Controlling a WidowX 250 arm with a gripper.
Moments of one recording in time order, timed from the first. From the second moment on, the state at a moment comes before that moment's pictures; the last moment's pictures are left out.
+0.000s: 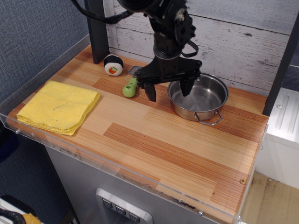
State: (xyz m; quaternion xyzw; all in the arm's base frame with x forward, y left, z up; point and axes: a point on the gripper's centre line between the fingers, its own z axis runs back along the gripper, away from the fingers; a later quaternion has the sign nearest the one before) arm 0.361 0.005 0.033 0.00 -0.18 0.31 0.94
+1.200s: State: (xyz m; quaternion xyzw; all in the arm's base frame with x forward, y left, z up) arm 0.352 -0.002 0.025 0.06 -0.18 0.26 0.95
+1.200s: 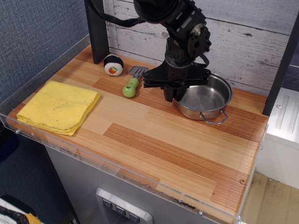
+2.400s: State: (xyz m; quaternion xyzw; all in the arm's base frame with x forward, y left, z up) arm 0.279 0.115 0.127 0.08 -0.20 0.29 0.93
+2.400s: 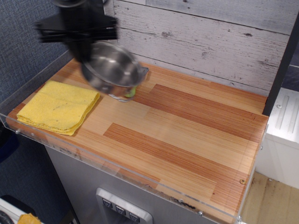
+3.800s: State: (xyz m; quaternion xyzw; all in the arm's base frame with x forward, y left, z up) arm 0.230 0.202 0.053 0.08 -0.11 0.37 0.92
